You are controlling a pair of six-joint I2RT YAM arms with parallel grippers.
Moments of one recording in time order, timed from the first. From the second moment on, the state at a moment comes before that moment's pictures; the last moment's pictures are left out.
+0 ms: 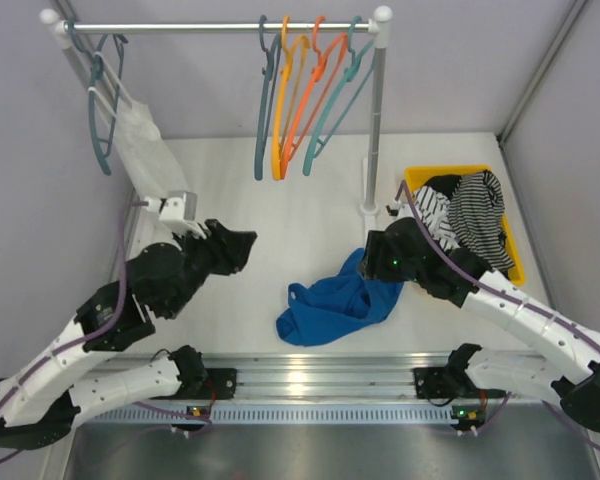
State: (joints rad) left arm -1.02 0.69 1.08 -0.62 -0.54 -0.61; right arm 0.80 1.04 0.92 -0.66 0.20 0.68
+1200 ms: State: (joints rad) left arm -0.52 1.68 2.34 -0.70 -0.19 -0.15; right arm 0.80 0.91 0.87 -0.70 0.21 0.65
